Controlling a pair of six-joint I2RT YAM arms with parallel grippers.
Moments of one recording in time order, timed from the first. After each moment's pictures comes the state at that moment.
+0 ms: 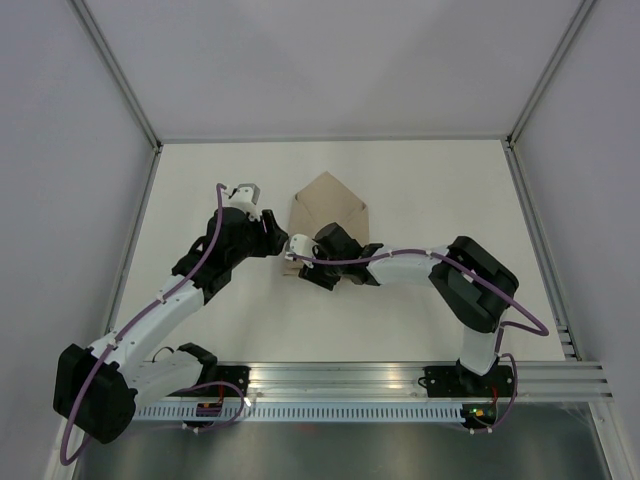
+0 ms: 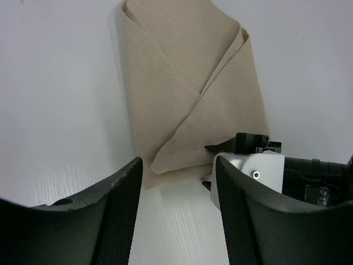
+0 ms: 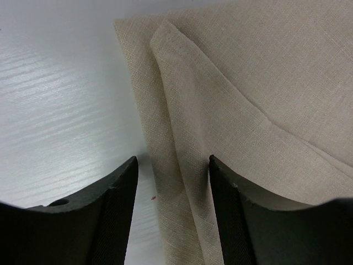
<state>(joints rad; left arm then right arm) -0.48 1.05 0.73 -0.15 -0.02 -0.39 0.88 1.85 1.04 -0.01 -0.11 -0.42</state>
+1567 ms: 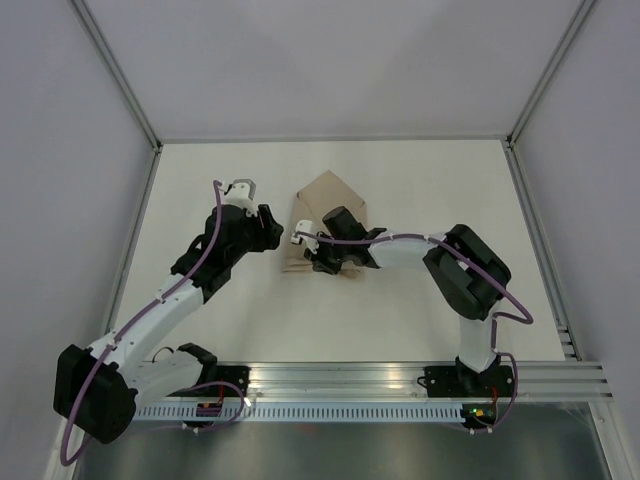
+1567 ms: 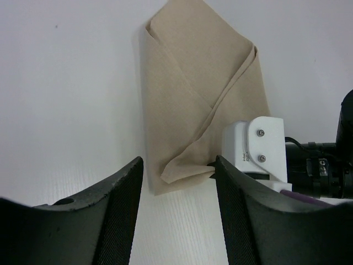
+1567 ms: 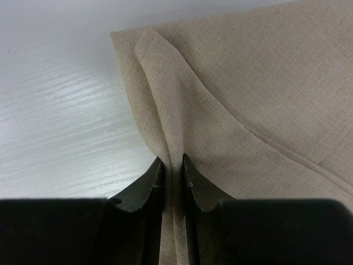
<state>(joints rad) -0.47 1.05 0.74 -0.13 -0.08 -0.37 0.77 1.93 1.11 -0.02 -0.33 -0.42</state>
